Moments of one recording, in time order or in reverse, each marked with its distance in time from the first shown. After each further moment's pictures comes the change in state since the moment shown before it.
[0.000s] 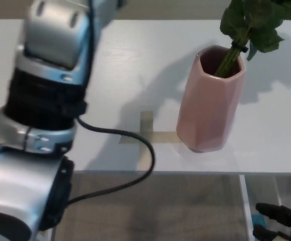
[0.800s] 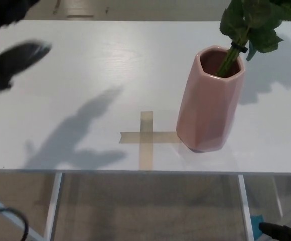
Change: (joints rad) left_arm 0.730 0.350 0.575 -0.705 -0.312 0.075 -0.253; right_arm 0.052 0.009 -0.005 0.028 0.006 -0.008 -0.020
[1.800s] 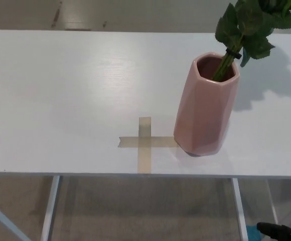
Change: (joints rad) left_arm 0.919 -0.089 0.168 0.491 0.045 -0.391 -0.179; right_arm -0.007 -0.001 0.009 0.007 -0.003 0.000 -0.002
